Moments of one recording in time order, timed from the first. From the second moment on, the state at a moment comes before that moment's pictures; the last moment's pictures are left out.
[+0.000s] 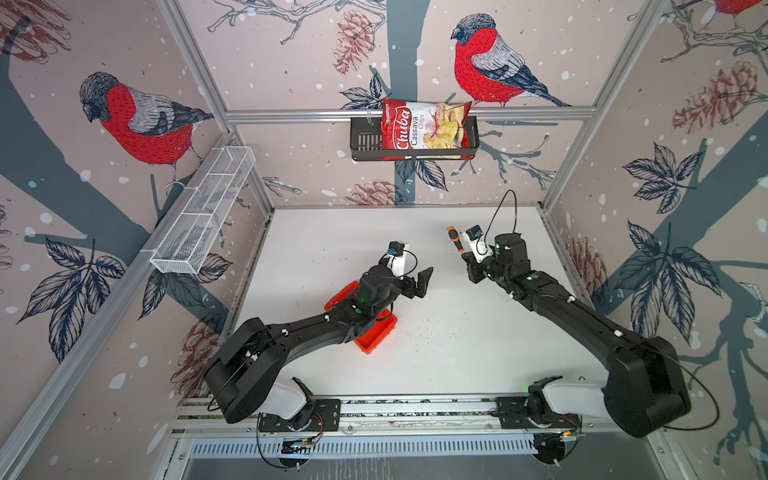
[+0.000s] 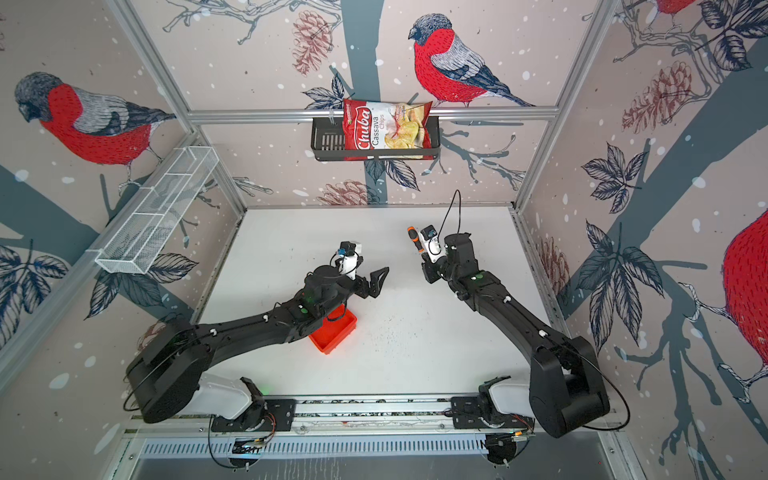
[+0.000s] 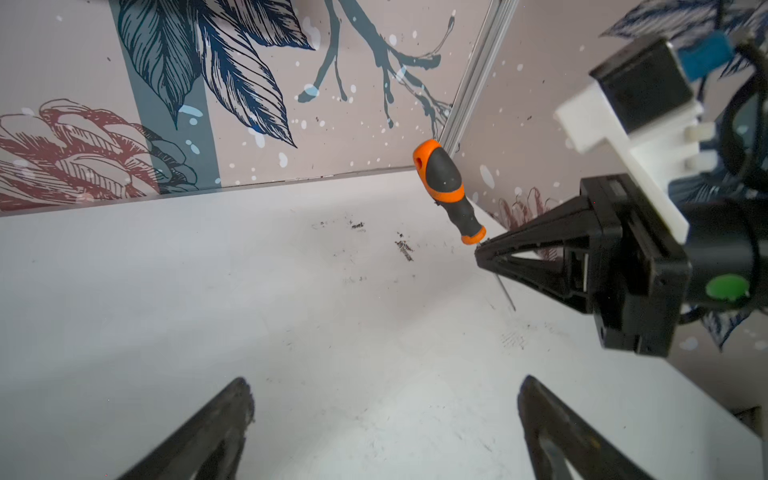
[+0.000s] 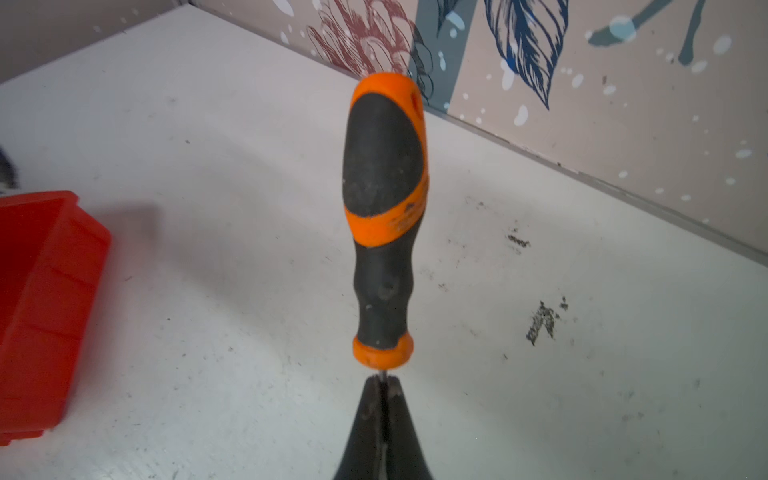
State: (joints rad) left arm -0.79 1.43 0.72 0.54 -0.05 -0.33; right arm 0.41 1.30 0.86 -0.10 -0.19 -0.21
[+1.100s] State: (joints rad) left arm -0.70 1.43 0.66 0.94 0.15 -0.76; right arm 0.56 1.31 1.01 -0.14 -0.55 -0.27
